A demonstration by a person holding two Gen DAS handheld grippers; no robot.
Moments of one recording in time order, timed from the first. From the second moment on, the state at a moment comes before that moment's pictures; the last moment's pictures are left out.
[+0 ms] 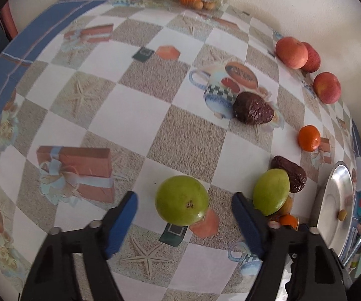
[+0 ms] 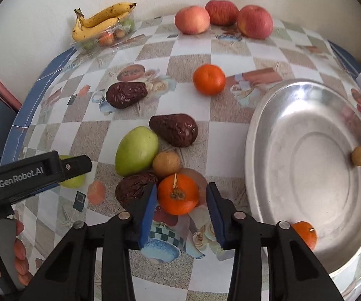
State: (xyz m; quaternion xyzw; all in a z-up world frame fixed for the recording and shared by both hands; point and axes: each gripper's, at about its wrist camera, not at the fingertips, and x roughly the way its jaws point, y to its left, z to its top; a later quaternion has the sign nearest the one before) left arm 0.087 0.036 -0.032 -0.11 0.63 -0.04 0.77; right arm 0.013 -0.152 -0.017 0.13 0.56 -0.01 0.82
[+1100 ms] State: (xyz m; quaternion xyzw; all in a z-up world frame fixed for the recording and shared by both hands) left arm 0.060 -0.044 0.015 -0.06 0.58 -0.17 0.79; right arm -0.026 -0.252 0.023 0.23 0.49 -0.16 0.83
